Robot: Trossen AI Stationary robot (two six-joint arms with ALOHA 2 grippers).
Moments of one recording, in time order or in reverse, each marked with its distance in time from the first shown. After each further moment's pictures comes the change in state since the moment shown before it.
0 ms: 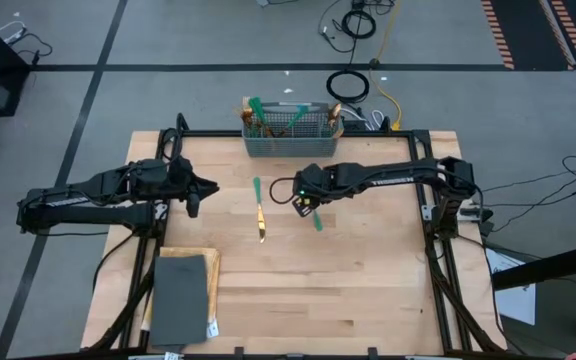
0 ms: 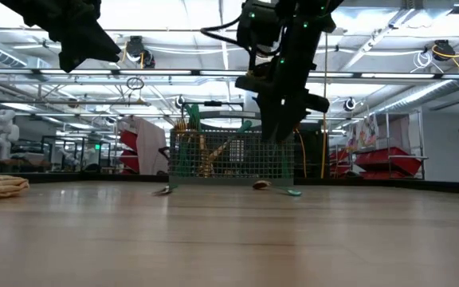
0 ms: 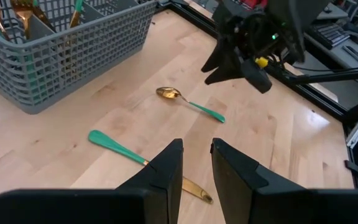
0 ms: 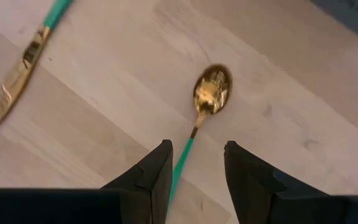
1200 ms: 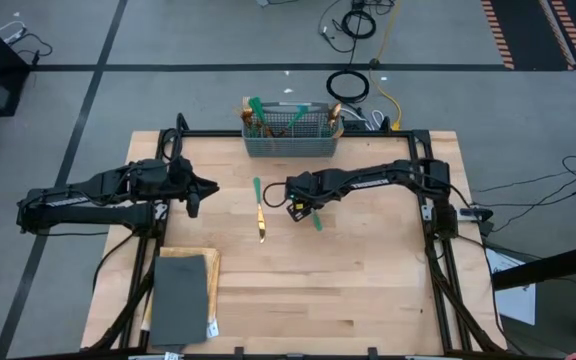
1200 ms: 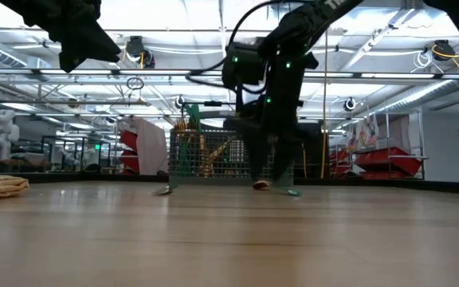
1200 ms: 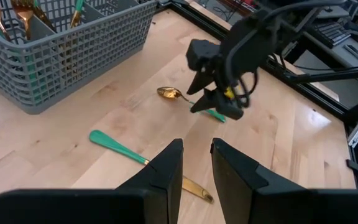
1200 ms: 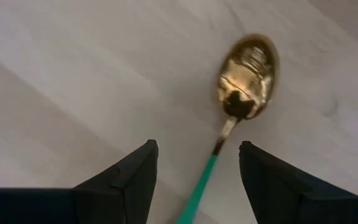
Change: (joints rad) left arm 0.000 0.000 0.000 -0.002 0.000 0.005; right arm -0.031 0.178 0.000 0.101 -0.094 0.005
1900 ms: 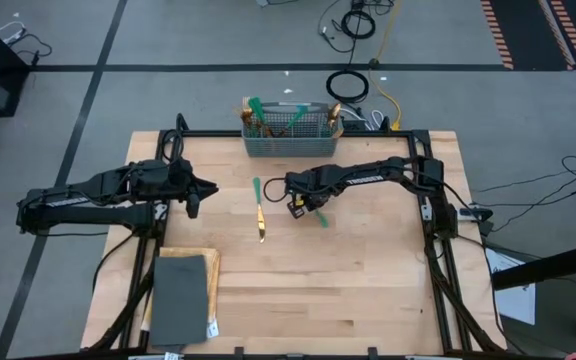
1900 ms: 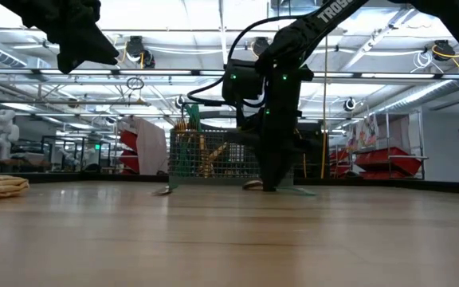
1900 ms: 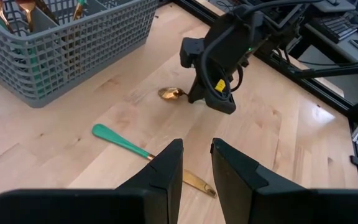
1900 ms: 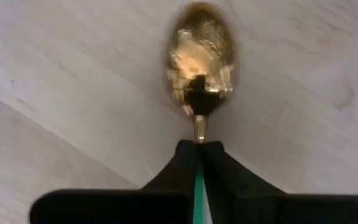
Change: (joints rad) left arm 0.000 0.001 0.000 -0.024 -0.002 -0.004; right arm -0.038 0.092 0.003 -0.016 -0.096 0.038
